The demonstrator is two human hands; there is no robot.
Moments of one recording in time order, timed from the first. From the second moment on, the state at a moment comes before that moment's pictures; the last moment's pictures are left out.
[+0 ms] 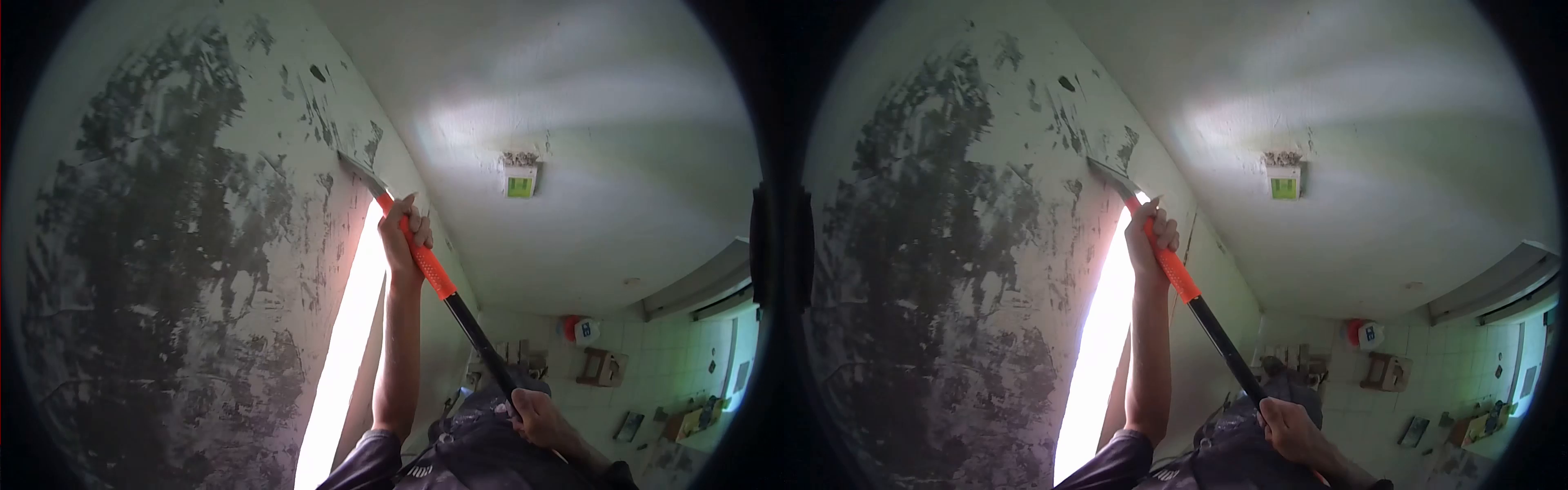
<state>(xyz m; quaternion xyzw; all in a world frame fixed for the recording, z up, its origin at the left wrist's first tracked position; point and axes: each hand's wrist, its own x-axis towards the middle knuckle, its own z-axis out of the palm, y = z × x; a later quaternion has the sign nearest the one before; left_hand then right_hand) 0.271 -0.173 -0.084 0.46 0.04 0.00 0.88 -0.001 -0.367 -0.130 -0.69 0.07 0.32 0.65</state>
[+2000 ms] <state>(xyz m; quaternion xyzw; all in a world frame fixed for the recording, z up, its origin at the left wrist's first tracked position) 0.271 -0.174 -0.077 0.48 0.05 -0.03 0.87 -0.009 -0.378 -0.121 -0.62 0.04 0.38 0.69</state>
